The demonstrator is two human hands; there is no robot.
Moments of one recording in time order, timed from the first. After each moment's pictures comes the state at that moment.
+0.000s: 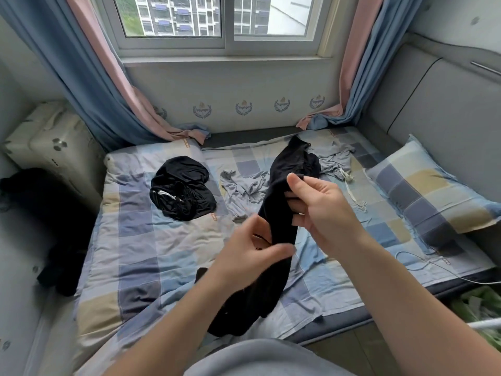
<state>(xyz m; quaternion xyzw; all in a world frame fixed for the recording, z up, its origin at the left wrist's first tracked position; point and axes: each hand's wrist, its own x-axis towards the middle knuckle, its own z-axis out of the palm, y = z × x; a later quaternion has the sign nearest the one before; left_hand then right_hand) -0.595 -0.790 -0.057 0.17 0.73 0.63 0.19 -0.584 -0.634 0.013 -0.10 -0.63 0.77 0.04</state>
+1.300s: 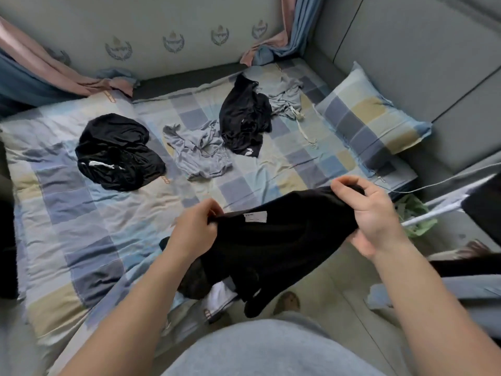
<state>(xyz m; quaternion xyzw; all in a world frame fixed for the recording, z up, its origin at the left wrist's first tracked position) -0.638 -0.788 -0.159 0.23 0.88 0.38 0.19 -0.481 -0.549 -0.041 -0.34 -0.56 0.73 0.18</state>
